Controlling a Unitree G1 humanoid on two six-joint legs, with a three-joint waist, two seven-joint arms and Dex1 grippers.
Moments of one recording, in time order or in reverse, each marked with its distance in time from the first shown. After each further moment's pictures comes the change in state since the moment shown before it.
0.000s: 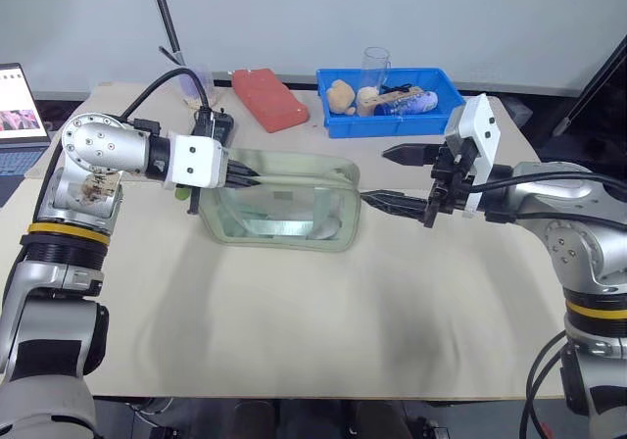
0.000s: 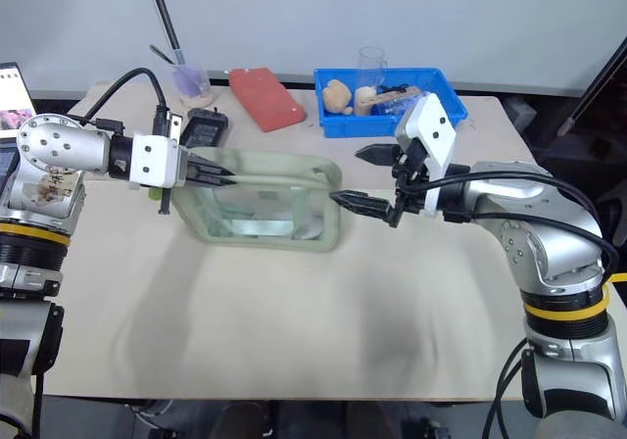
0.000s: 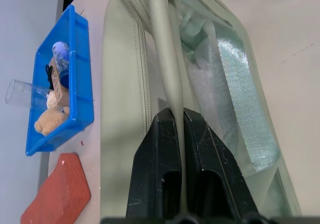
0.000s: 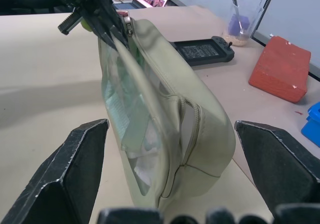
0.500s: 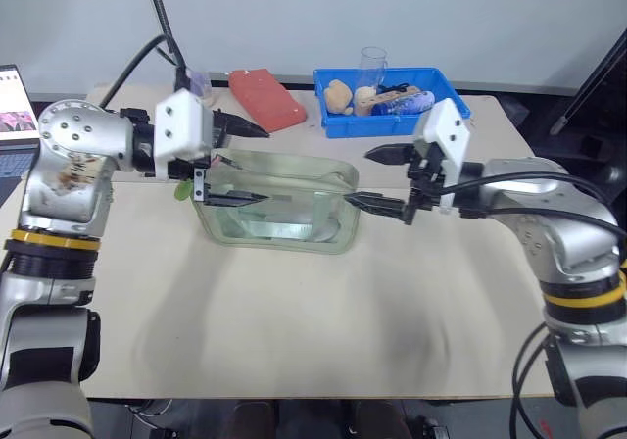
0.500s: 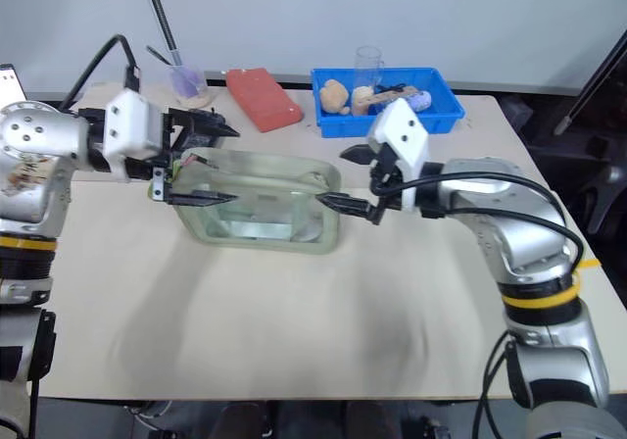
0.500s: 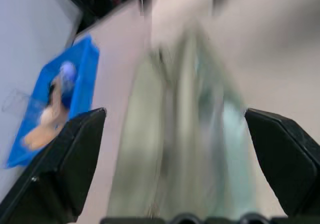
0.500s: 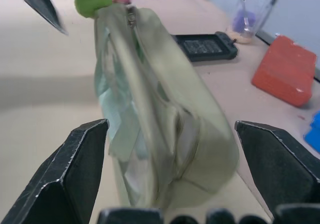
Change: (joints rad) left arm 0.057 0.054 0.122 -0.390 -0.366 0.704 -0.001; right arm -0.083 0.089 0.159 0.091 -0.141 -0.081 0.014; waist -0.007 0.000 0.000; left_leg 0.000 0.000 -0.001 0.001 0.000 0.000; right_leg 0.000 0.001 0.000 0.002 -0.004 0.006
